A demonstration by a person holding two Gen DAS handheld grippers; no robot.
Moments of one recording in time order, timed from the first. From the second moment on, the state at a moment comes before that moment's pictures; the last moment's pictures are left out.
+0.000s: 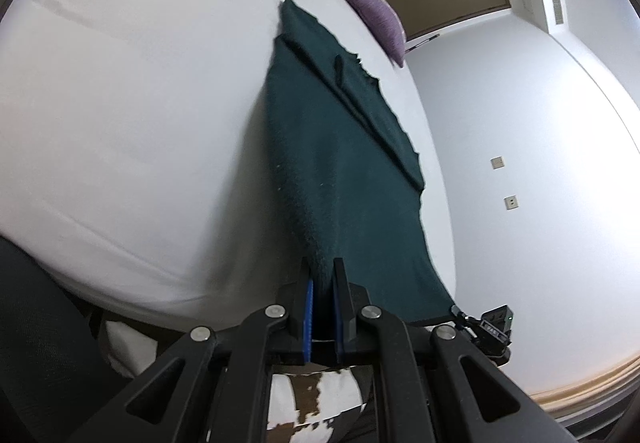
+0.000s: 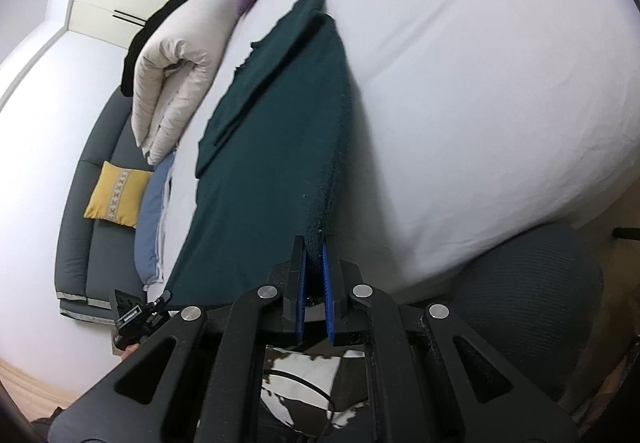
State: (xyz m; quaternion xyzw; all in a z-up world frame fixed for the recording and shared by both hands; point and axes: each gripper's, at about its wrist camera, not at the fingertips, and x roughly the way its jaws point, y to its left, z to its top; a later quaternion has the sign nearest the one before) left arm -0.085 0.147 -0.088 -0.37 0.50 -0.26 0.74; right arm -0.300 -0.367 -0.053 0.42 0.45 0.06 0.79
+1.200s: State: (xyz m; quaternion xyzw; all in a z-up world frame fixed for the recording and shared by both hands) left arm 0.034 0.147 -0.031 -0.41 0.42 -0.27 0.76; right arm -0.179 -0.399 0.045 0.46 0.32 0.07 0.83
